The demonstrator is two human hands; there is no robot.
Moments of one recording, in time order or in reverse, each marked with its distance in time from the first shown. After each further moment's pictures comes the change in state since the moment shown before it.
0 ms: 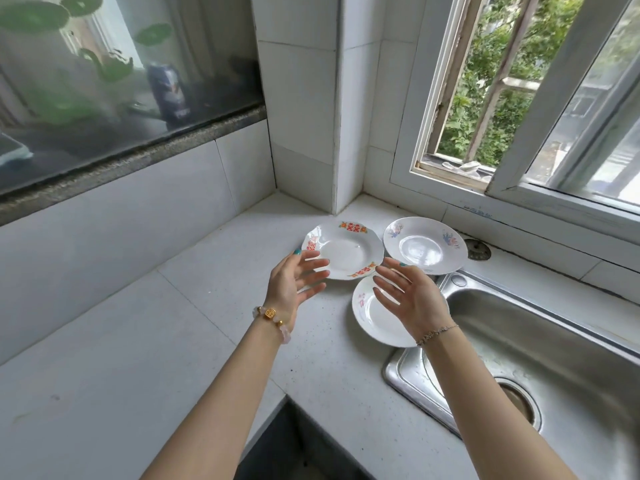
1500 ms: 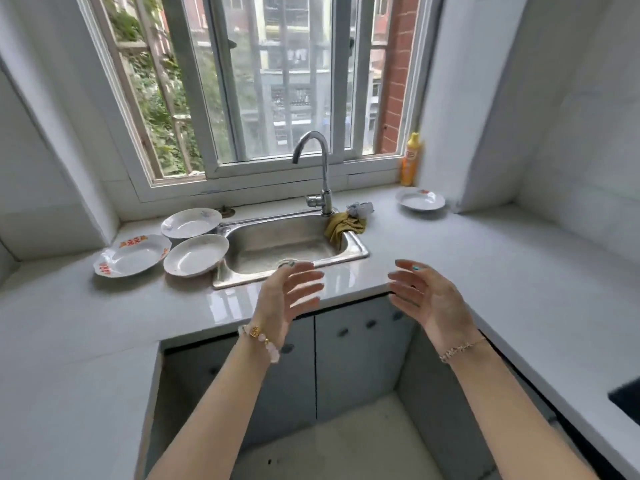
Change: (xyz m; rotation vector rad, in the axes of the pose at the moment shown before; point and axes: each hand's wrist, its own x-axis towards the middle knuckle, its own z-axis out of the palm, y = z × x) left_hand -0.367 -0.045 -0.045 0.112 -1.062 -0.147; right_hand -0.525 0.156 -0.065 0.080 0.718 -0.698
